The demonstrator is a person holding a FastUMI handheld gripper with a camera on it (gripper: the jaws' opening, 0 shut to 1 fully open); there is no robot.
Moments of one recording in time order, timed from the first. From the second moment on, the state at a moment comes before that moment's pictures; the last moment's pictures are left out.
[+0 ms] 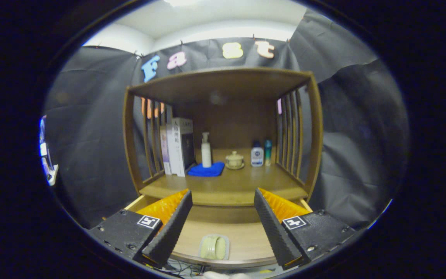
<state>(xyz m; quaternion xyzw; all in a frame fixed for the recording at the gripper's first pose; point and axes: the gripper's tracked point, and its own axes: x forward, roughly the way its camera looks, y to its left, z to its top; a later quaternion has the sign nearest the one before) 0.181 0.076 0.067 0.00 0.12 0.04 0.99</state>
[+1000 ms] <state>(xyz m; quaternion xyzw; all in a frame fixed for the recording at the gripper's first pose) 0.201 0.105 -0.124 -0.02 0.56 0.01 0.83</state>
